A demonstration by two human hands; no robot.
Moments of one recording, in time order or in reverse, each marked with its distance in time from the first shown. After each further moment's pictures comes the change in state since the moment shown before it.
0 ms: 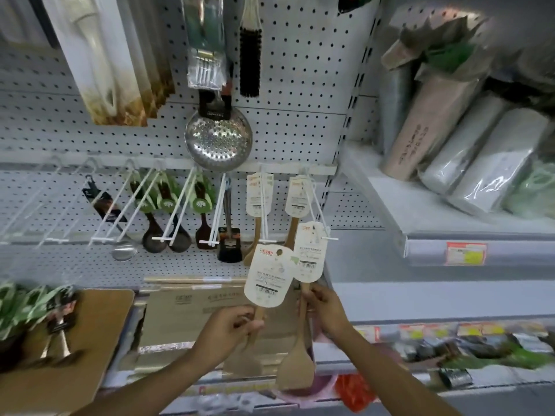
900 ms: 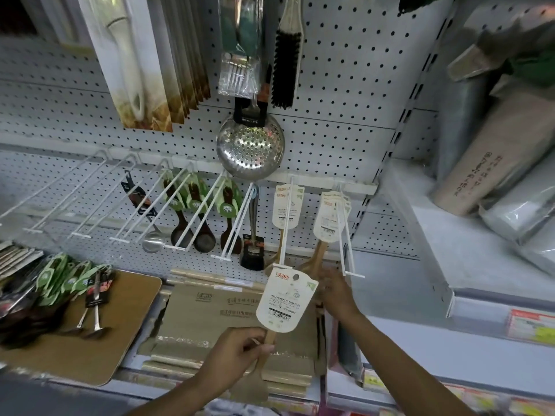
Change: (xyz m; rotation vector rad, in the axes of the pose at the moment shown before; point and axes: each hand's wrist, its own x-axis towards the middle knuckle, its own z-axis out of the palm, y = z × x) left_hand 0.014 -0.021 0.017 -0.019 0.140 -0.090; right_hand 0.098 -0.041 0.000 -0.296 -0.158 -0.042
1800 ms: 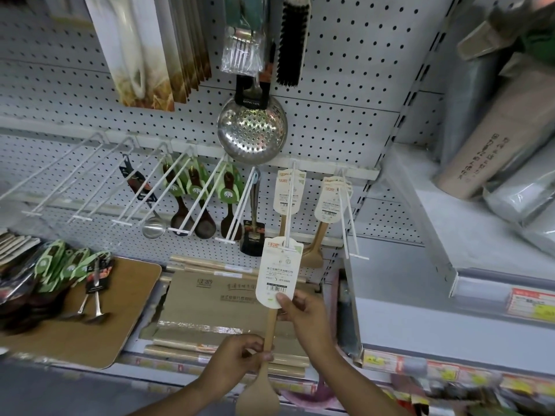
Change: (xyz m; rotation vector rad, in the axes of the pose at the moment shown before) left_hand -0.025 -0.037 0.011 -0.164 -0.062 -0.186; right_hand -0.095 -0.019 0.077 0.417 0.038 -0.084
